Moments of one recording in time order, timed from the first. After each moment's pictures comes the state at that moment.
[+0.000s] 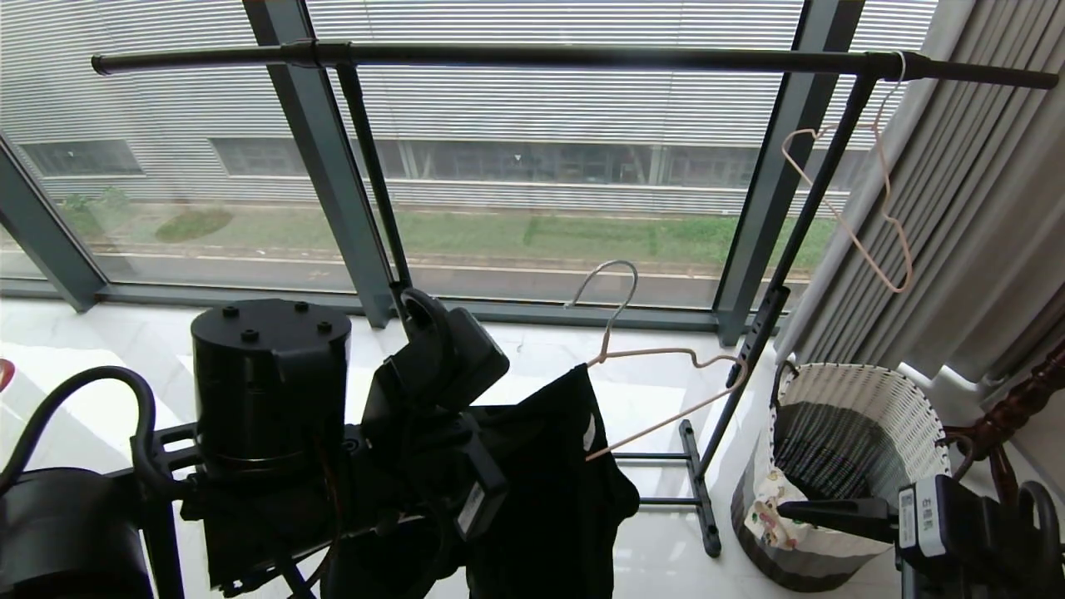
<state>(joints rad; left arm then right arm) -0.71 1.54 -0.66 -0.55 -0.16 0.33 0.85 1.22 -0.30 -0.49 0.18 -0.16</state>
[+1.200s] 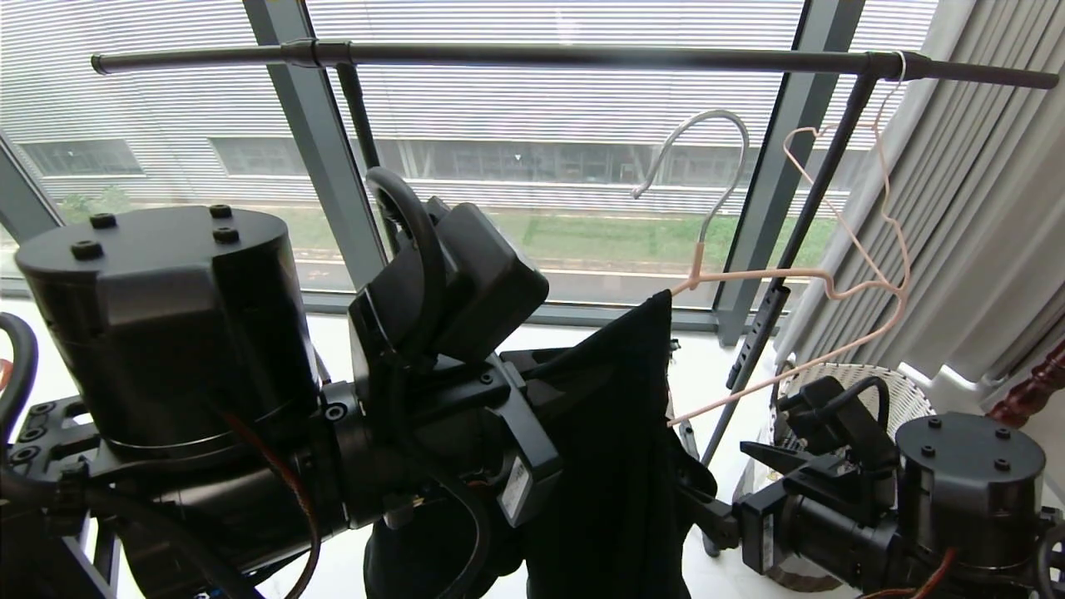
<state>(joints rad) -0.87 1.48 -0.80 -0.55 -0.12 0.33 0.86 1.60 -0.35 -0.89 -0.21 0.25</state>
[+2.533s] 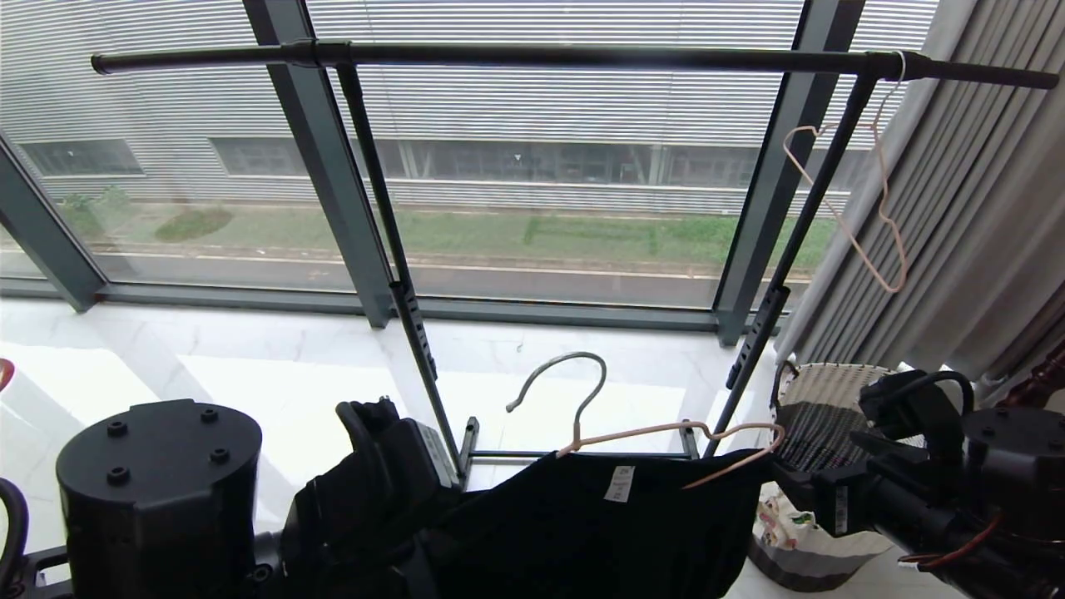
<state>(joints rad) -0.79 1.39 -0.43 -0.55 -0.11 0.39 0.63 1.53 -0.27 -0.89 -0.35 0.14</state>
